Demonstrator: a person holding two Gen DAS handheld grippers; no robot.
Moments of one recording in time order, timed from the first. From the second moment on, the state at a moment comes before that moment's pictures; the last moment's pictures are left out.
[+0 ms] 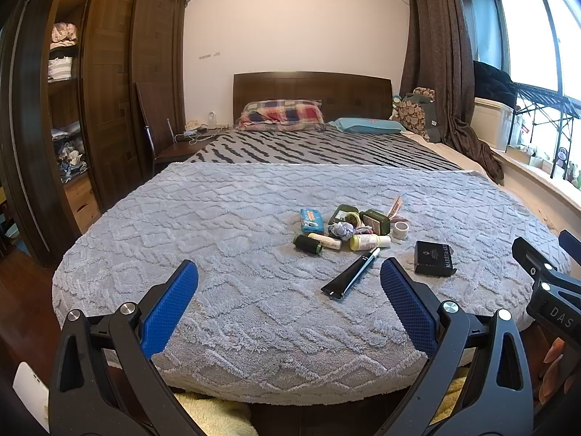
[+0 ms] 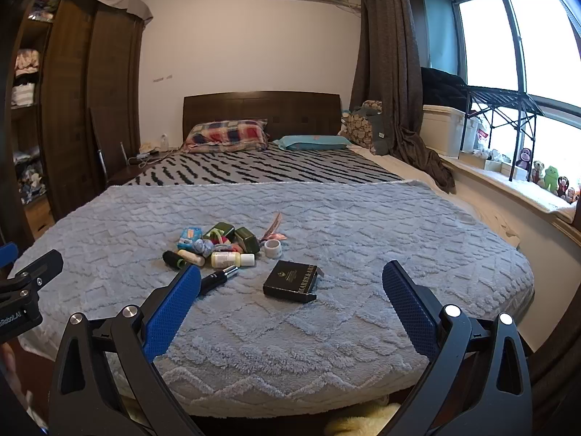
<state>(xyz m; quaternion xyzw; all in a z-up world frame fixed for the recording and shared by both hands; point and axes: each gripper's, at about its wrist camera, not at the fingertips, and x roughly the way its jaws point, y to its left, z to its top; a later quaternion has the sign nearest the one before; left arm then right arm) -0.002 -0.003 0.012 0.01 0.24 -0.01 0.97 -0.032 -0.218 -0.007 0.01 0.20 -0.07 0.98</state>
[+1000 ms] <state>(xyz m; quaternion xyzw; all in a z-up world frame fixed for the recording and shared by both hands) -0.002 -0.005 0.013 0.01 0.23 -0.01 0.97 -0.033 -0.218 -0.007 0.01 0.20 -0.07 0.98</state>
